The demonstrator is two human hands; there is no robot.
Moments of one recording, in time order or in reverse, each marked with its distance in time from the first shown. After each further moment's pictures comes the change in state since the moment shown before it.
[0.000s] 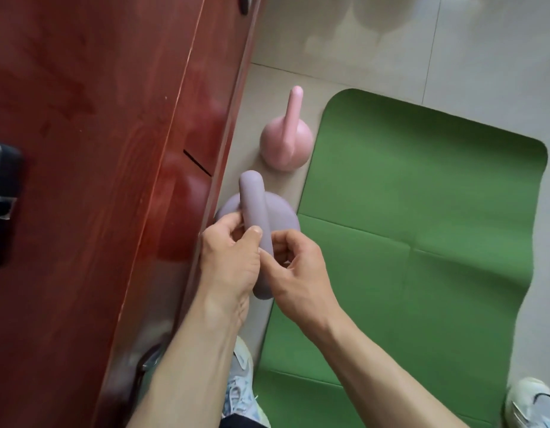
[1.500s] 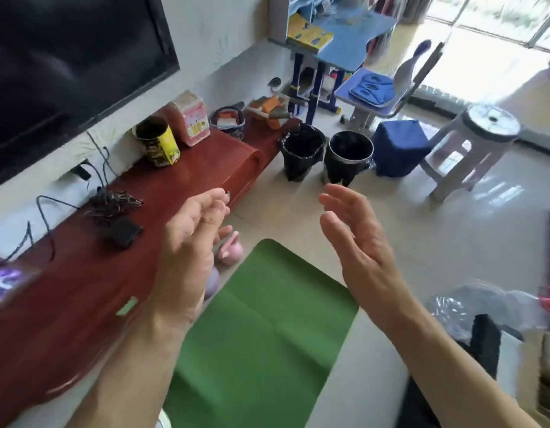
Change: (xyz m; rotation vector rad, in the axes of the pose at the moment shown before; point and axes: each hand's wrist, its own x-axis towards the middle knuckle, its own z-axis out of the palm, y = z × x) left_hand -0.569 0.349 0.146 -0.396 0.081 0.652; right_hand -0.369 -0.455 -0.484 -0.216 -0.271 -0.760
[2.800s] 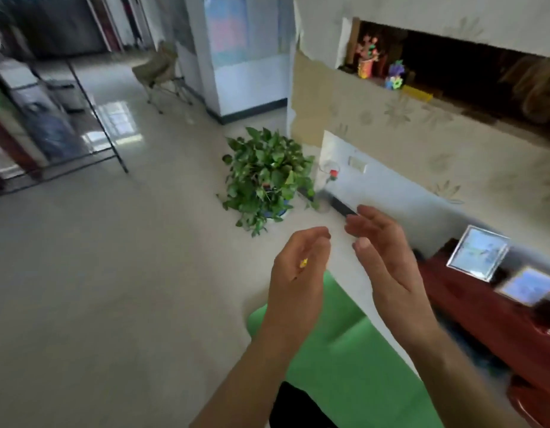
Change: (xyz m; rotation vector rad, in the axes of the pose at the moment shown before) left_hand -0.957 0.113 -0.316 -0.066 1.803 0.307; right_hand -0.819 -0.310 0.436 0.391 -1.790 -0.538
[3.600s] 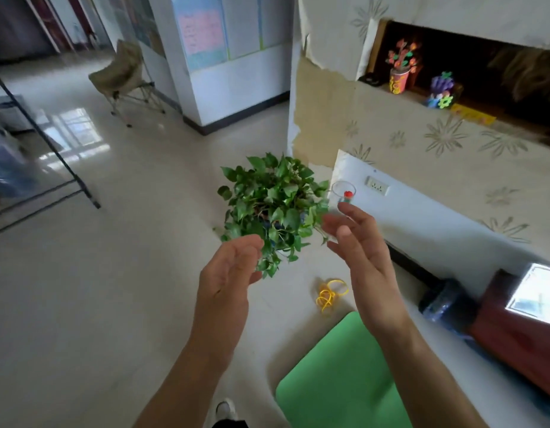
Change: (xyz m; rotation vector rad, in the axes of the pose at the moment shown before) left_hand 0.367 0.026 -0.213 0.048 -0.001 0.005; right_hand 0.344 0.068 0.193 0.217 0.176 0.138
